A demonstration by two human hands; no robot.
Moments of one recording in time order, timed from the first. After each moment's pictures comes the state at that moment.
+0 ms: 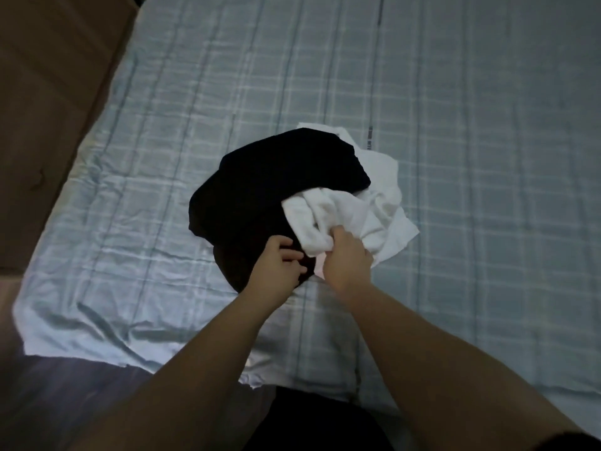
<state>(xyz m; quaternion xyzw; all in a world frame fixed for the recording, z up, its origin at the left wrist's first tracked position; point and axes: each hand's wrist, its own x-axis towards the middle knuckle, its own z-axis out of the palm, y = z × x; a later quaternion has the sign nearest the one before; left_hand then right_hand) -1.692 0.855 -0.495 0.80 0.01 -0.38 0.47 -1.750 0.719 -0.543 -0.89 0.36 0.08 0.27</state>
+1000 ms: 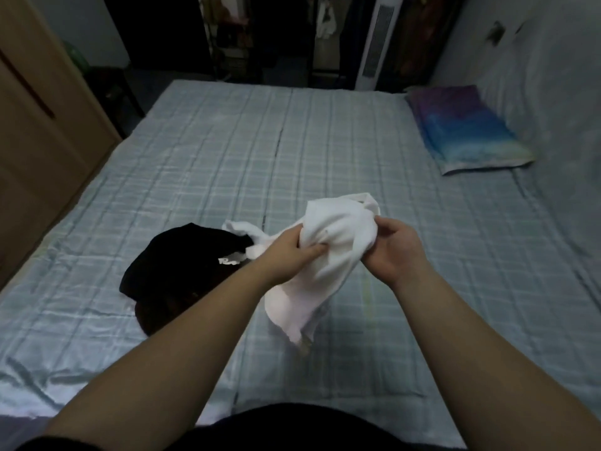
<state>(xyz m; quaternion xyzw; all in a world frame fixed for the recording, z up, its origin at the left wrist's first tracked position) -1.859 0.625 -0.232 0.73 -0.31 -0.34 0.50 -1.976 0.457 -0.211 -0.26 0.31 -0.14 0.90</state>
